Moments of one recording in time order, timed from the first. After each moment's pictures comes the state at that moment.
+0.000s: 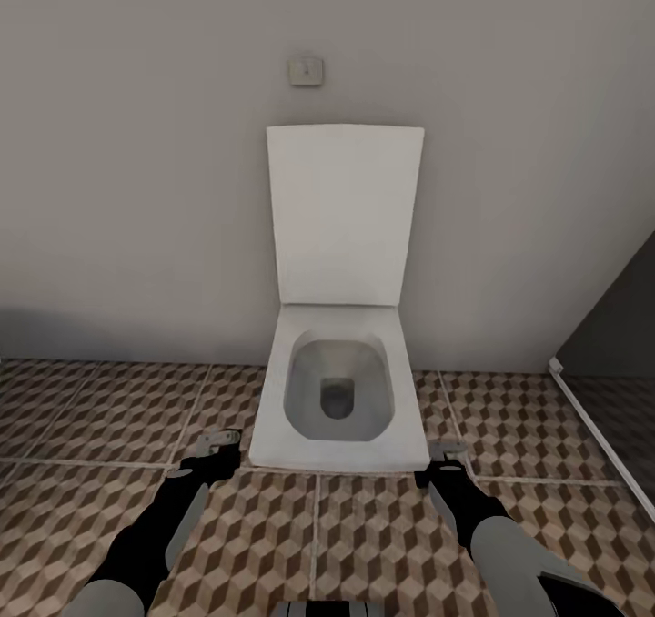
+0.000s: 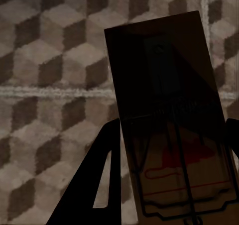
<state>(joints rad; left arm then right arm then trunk) -0.48 0.03 -0.08 -0.89 0.20 0.40 0.20 -0.74 0.06 -0.26 -0.30 0.32 0.20 -0.14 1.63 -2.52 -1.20</state>
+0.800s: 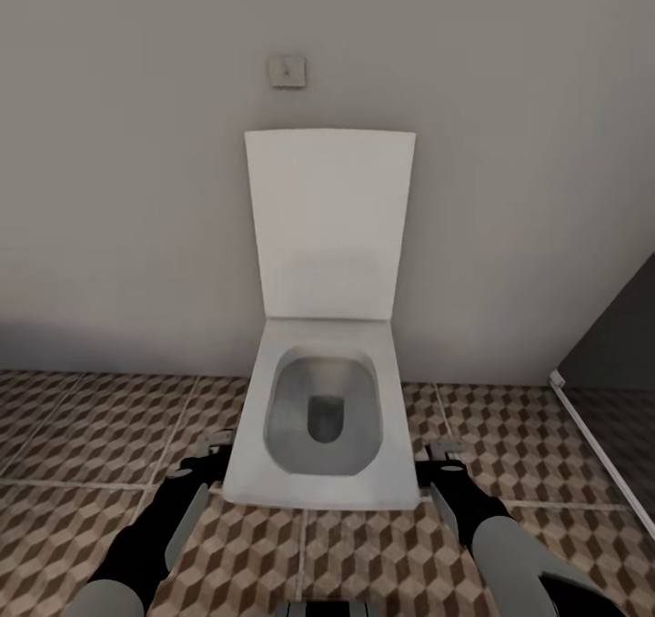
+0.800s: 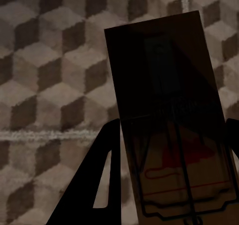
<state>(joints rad) -0.48 0.03 -0.07 -0.89 0.20 0.40 0.19 -0.74 0.06 -0.26 -0.30 0.32 0.19 -0.14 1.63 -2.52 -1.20</state>
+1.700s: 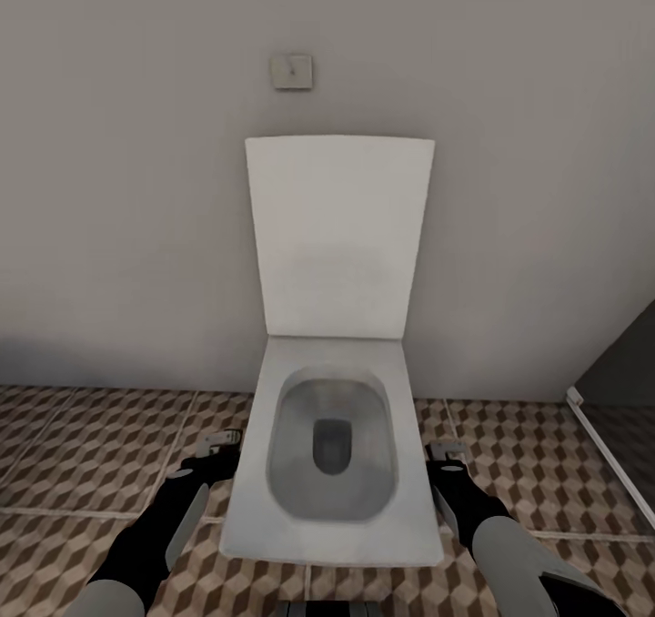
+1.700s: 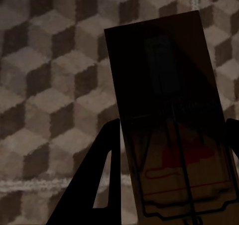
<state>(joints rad) -0.48 0.03 -0.08 -0.89 0.20 0.40 0.20 -0.74 0.06 -0.26 -0.30 0.32 0.19 -0.14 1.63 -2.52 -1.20</state>
